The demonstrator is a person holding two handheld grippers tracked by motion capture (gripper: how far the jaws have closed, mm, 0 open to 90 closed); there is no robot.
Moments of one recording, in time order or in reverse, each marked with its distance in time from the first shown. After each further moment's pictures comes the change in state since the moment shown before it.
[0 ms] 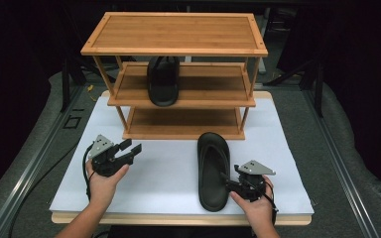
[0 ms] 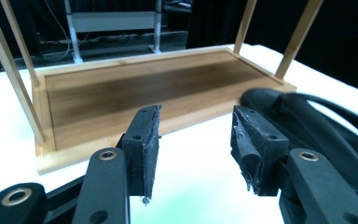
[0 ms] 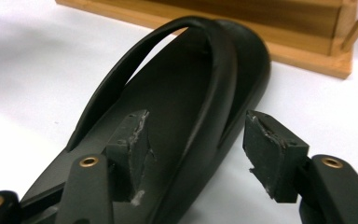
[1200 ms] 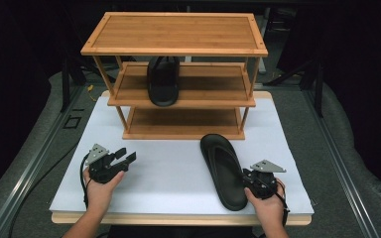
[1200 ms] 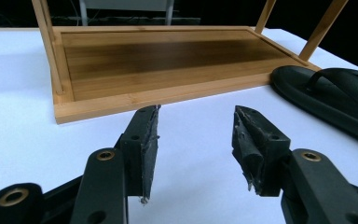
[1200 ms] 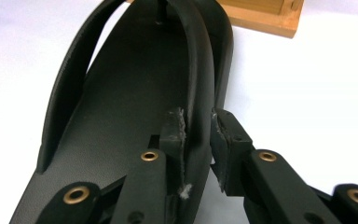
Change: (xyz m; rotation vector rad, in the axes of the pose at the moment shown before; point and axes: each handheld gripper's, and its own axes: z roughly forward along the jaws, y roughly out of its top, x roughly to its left) left arm 0.022 -0.034 0.002 0.045 0.035 -0.082; right arm -0.035 -0.013 -0.005 0.084 -0.079 0.042
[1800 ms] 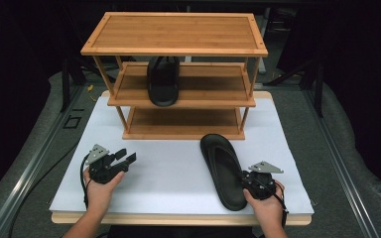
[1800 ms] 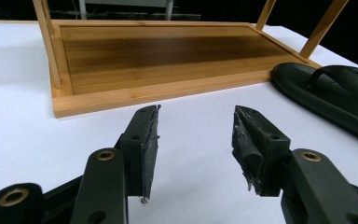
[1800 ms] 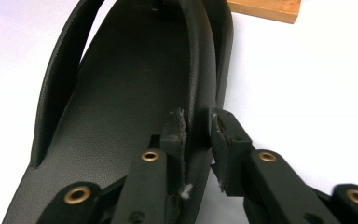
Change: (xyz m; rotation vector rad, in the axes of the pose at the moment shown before) left arm 0.002 -0.001 0.001 0.016 0.003 -0.010; right arm 0.004 -0.003 0.003 0.029 -0.022 0.010
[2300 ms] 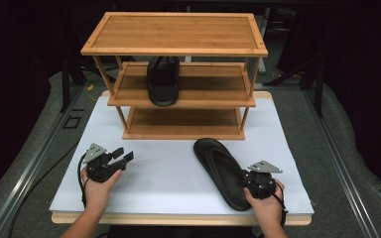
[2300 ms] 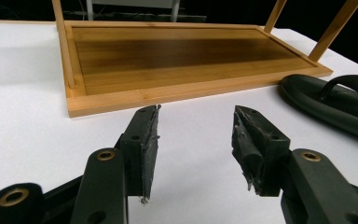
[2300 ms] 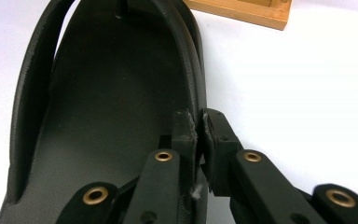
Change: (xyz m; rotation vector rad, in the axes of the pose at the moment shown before) left arm 0.007 0.001 -0.001 -0.008 0.019 -0.015; right arm 0.003 0.003 -0.001 -0.004 -0.046 -0.015
